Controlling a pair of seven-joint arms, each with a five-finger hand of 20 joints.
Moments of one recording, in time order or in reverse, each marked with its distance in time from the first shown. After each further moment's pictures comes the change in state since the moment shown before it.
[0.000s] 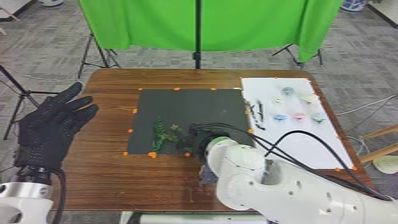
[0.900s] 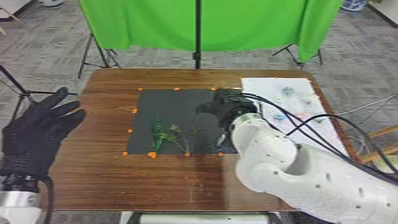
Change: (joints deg) left arm 5.9 -1.6 -4.5 -0.3 -0.3 0.2 2.6; right arm 3.0 8.9 4.2 -3.2 -7.7 12.0 -0.9
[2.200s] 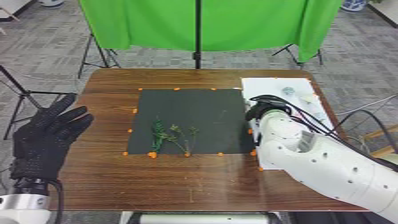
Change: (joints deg) left arm -2.6 -1.6 4.2 1.0 0.1 -1.1 -0.5; right arm 2.0 2.6 -1.1 16.5 0.6 -10.5 6.9
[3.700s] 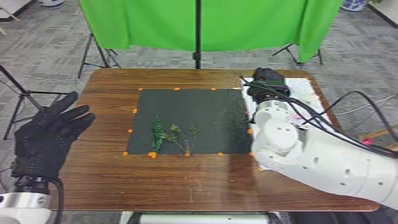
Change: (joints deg) left arm -0.2 1.1 -0.1 0.3 0.1 -0.6 0.1; right arm 10.5 0.1 -12.9 -1.1 -16.7 19.5 0.8
